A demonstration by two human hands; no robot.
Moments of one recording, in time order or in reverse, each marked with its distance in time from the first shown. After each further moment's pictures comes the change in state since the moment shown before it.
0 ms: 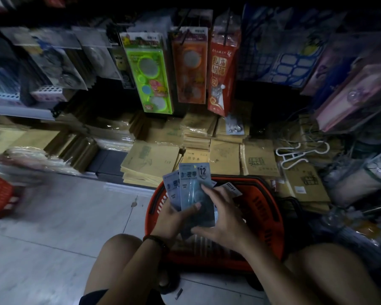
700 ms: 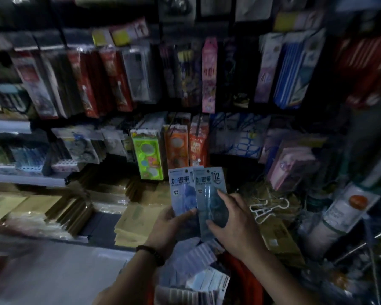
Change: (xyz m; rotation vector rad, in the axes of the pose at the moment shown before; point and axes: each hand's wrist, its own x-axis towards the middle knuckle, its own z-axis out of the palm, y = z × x) left_hand -0.059 0.153 0.067 -0.048 -0.082 0.198; right_hand -0.034 -0.131 -0.152 -0.234 0.428 -0.049
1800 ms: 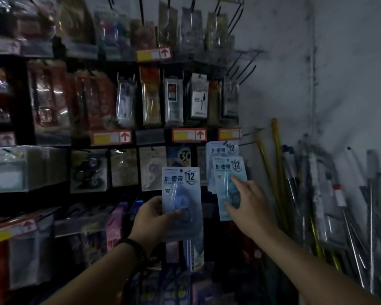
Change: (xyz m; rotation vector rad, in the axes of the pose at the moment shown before) left_hand 0.115 0.359 0.287 0.307 -0.160 0.658; right_hand 0.226 -0.021 -0.430 -0.363 0.691 -0.050
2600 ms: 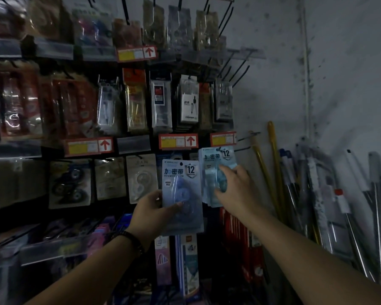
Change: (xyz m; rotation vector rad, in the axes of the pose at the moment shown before) left_hand 0.062 0.016 0.026 0.007 -0.029 0.025; right_hand 0.094 0.009 0.026 -0.116 0.069 -0.067
